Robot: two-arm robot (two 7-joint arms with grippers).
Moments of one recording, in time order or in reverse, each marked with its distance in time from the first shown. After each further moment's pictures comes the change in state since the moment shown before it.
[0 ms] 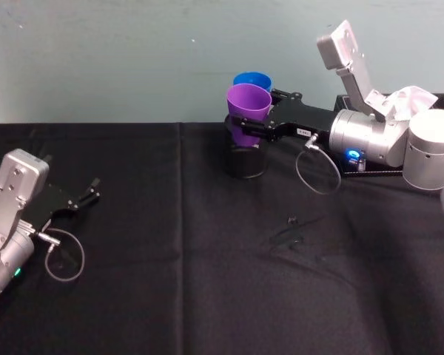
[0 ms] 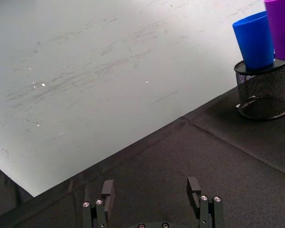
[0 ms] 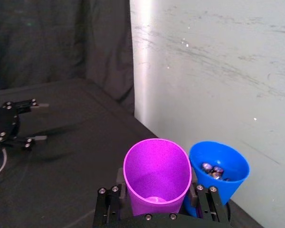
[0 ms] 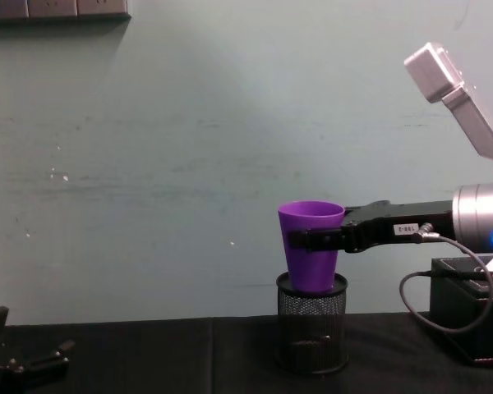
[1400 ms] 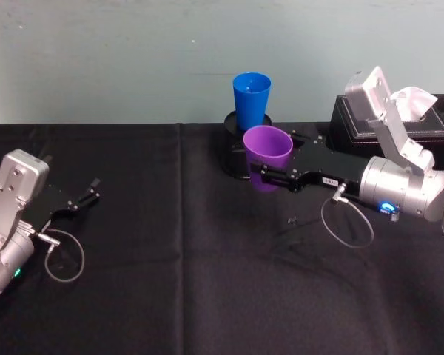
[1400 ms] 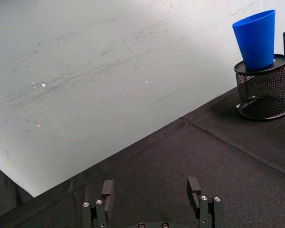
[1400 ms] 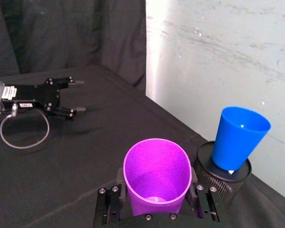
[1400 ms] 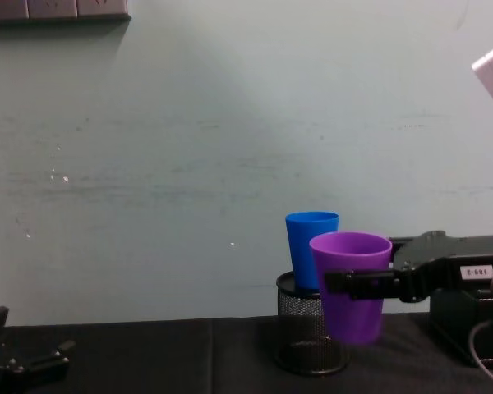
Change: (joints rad) left arm 0.000 0.000 0.000 0.000 0.000 0.000 0.000; right arm -0.270 0.224 0.008 -0.440 0.073 0.088 -0.109
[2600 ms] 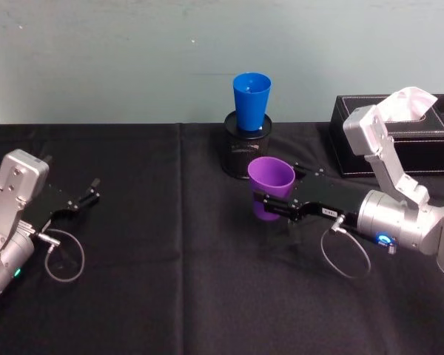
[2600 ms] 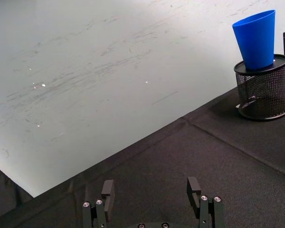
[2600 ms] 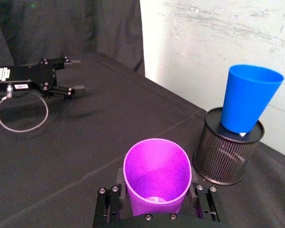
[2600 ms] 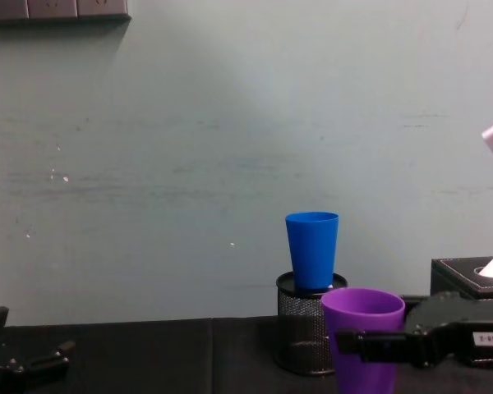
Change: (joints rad) left arm 0.000 0.000 0.000 0.000 0.000 0.000 0.000; right arm -0.086 -0.021 0.021 0.031 -0.010 -0.024 -0.019
